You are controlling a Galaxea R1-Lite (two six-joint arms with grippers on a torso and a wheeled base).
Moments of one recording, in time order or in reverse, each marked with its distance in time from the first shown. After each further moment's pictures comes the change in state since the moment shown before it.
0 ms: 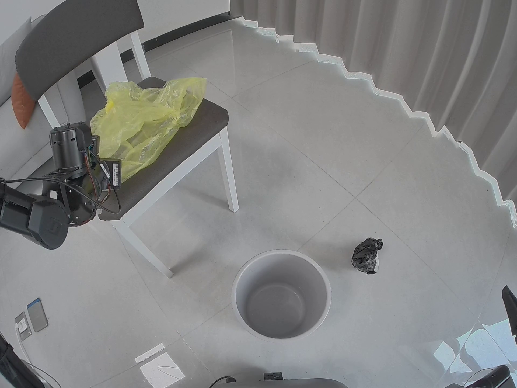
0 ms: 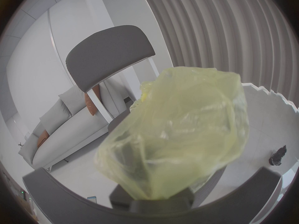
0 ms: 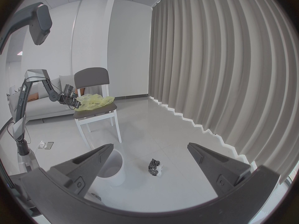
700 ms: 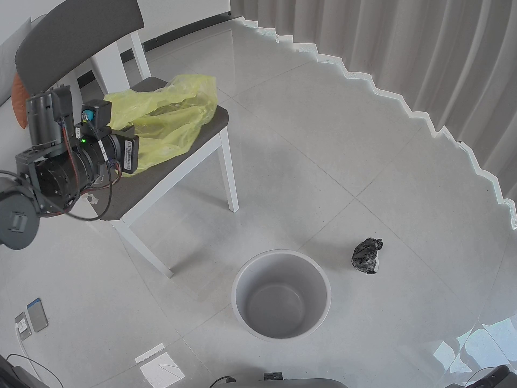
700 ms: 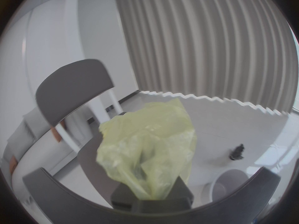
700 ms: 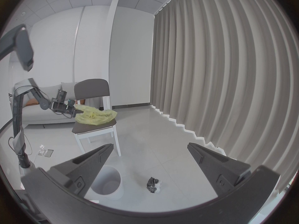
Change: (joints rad) left arm -0.157 -0.202 -0.047 0.160 -0.264 0.087; right arm 0.019 0.242 -0.308 -0.010 0.018 0.003
